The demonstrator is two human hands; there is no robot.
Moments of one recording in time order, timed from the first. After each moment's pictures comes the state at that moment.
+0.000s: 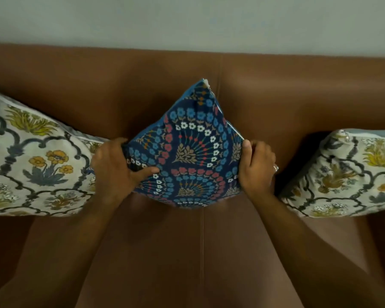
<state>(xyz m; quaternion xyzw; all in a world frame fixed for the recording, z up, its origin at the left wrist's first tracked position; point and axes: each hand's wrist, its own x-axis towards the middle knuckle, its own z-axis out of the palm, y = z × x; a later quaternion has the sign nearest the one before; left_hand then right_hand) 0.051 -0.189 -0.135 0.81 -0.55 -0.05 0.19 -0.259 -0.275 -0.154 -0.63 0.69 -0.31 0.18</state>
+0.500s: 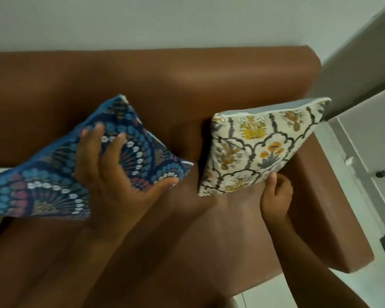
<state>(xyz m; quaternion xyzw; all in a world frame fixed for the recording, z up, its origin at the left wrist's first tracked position) -0.252 -0.193 -0.100 0.54 -0.77 -0.31 0.10 -0.521 -0.184 -0.139 -0.33 0.85 -0.37 0.16</state>
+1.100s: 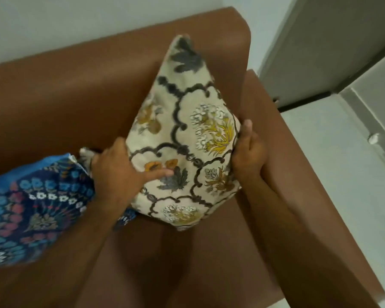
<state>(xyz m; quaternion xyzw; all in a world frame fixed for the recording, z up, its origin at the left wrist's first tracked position) -0.430 -0.315 -0.114 0.73 -0.65 -0.15 0.16 -0.681 -0.329 -0.166 -0.33 0.78 -0.47 0.26</state>
